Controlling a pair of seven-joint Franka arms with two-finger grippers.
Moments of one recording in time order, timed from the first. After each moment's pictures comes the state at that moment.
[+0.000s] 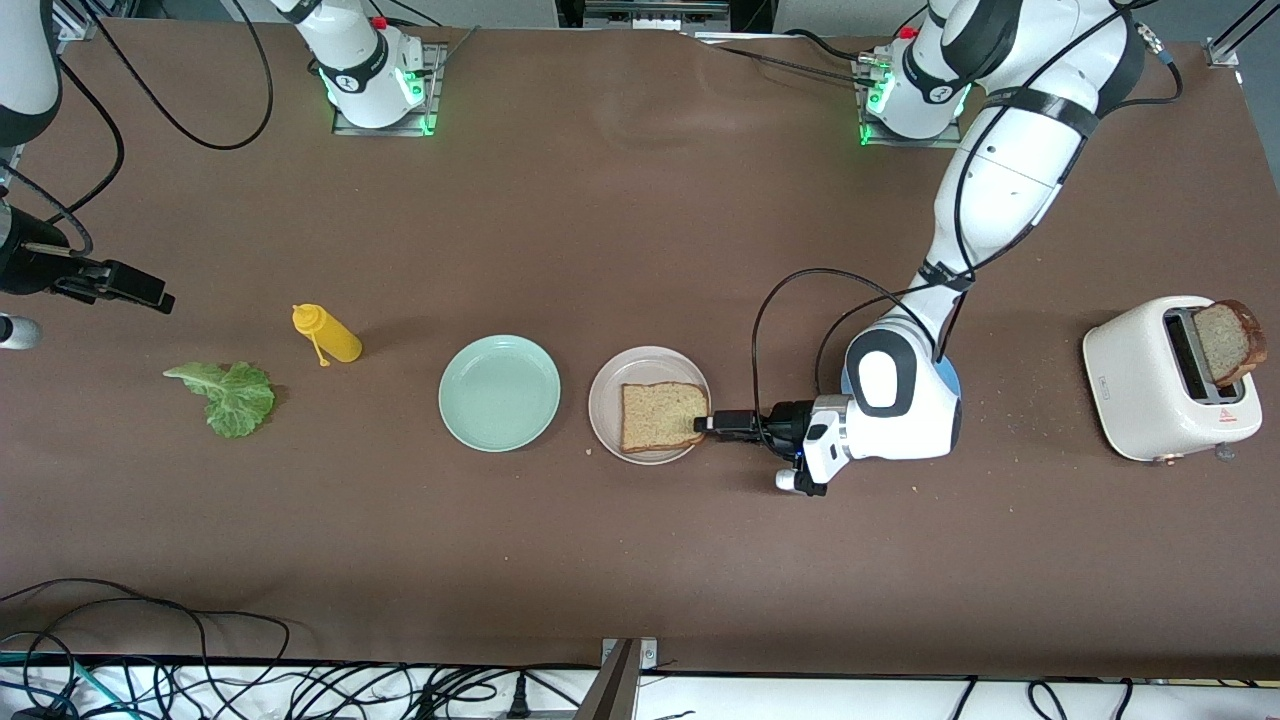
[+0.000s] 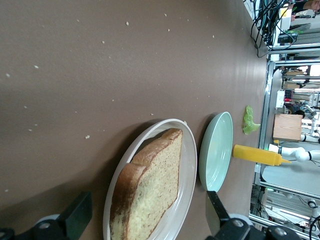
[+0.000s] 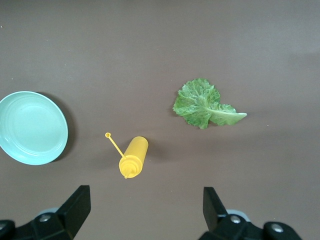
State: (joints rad) left arm -0.13 0.95 -0.25 -1.39 -1.03 2.20 0.45; right arm -0.18 0.14 0.10 -1.61 0.01 1.70 0.04
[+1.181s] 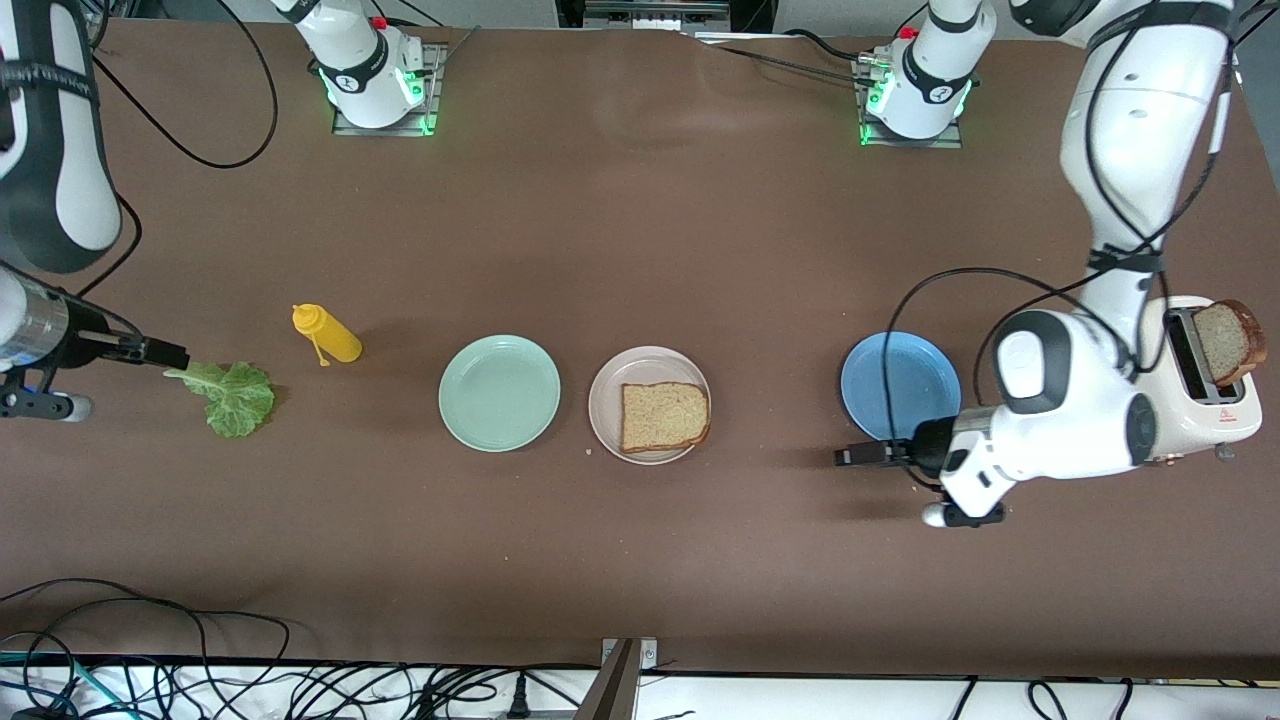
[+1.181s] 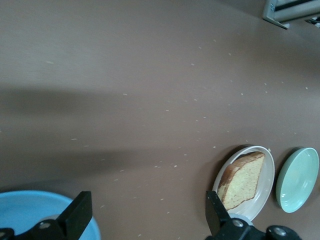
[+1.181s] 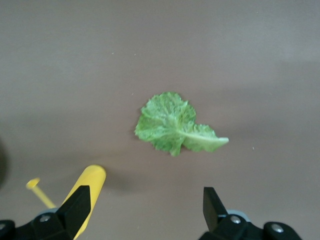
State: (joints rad) left arm 0.08 0.73 -0.23 -1.37 -0.40 2.05 -0.01; right arm -0.23 0.38 0.09 -1.62 -0.11 1.90 0.02
